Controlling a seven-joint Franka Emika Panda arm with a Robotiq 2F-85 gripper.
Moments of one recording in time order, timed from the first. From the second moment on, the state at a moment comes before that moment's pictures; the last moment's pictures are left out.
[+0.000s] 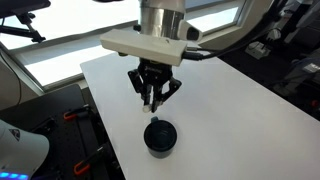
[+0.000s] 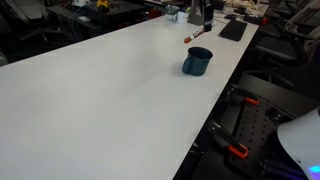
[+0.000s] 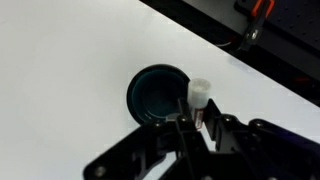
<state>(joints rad) -0.11 -0.07 -0.10 -2.46 -0.37 2.11 -0.52</state>
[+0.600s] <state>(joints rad) -0.04 0.03 -0.02 -2.60 -0.43 2.50 -0.16</state>
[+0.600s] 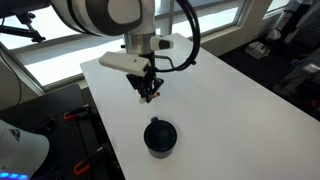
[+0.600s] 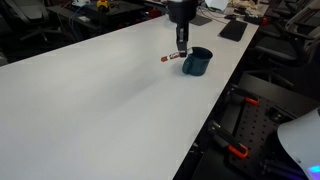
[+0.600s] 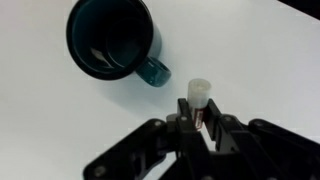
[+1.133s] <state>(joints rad) -0.01 0.13 -0.02 -2.60 -0.53 2.55 -0.02</state>
